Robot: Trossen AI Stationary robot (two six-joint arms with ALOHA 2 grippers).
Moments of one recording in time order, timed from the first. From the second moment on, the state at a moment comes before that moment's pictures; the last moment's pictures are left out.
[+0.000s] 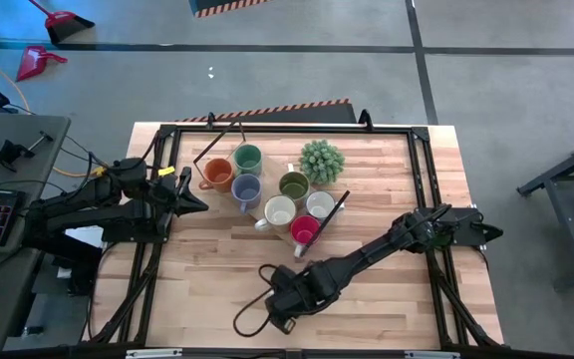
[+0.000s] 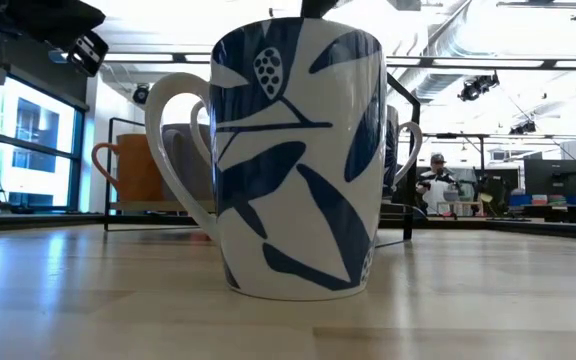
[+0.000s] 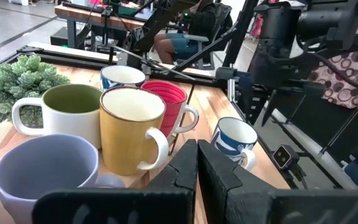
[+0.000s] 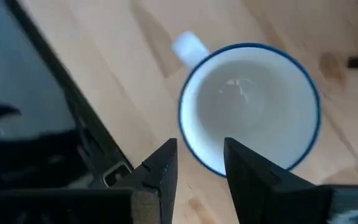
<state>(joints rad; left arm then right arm) 0.24 0.26 0.44 -0.38 0.44 -0.13 0.50 2.33 2.36 -1.27 0.08 1.11</state>
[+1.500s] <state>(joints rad) 0.24 0.26 0.44 -0.39 0.44 -0.13 0.47 2.48 2.35 -1.21 -0.03 0.56</state>
